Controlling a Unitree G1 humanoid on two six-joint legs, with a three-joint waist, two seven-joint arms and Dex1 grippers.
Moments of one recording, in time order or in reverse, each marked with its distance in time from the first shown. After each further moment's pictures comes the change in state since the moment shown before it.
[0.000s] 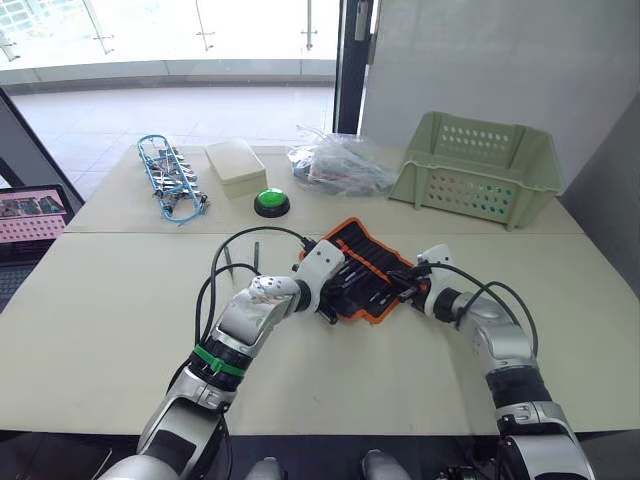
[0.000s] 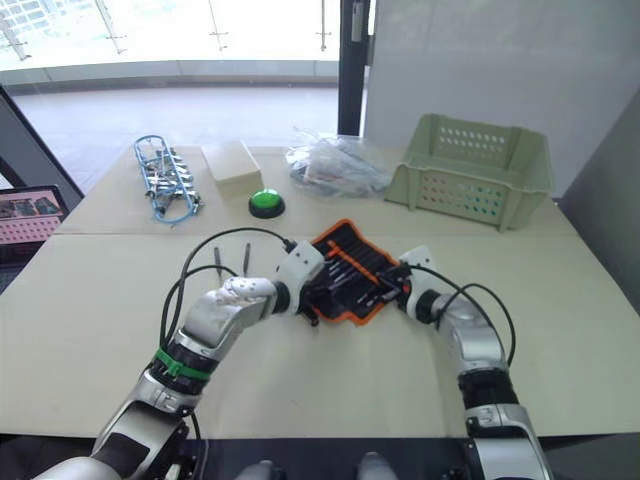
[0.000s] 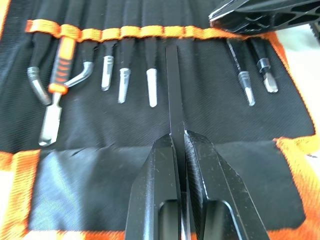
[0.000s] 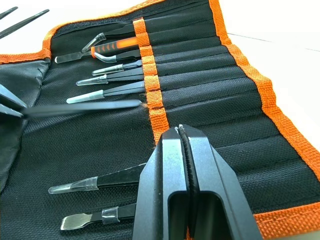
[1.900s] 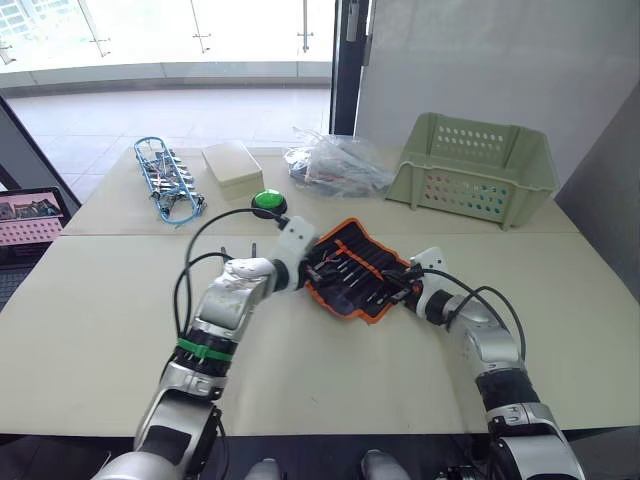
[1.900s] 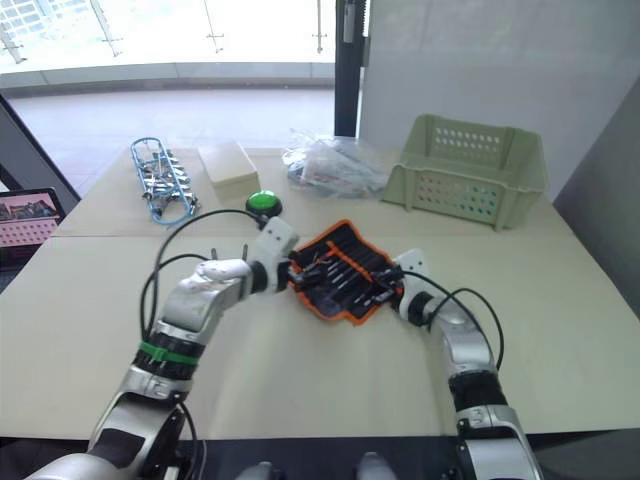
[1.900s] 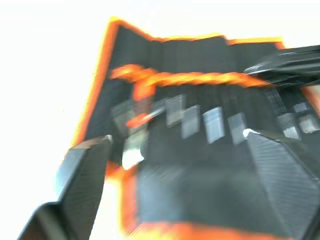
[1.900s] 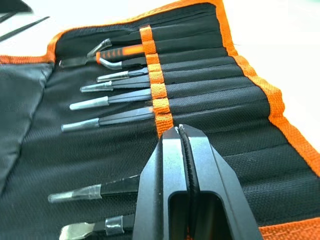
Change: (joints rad) left arm 0.023 0.097 0.262 -0.027 0.040 -0.060 -0.110; right arm 0.000 0.040 0.030 0.070 -0.042 -0.129 -0.017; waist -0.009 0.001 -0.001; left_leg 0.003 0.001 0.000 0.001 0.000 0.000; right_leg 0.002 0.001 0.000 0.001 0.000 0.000
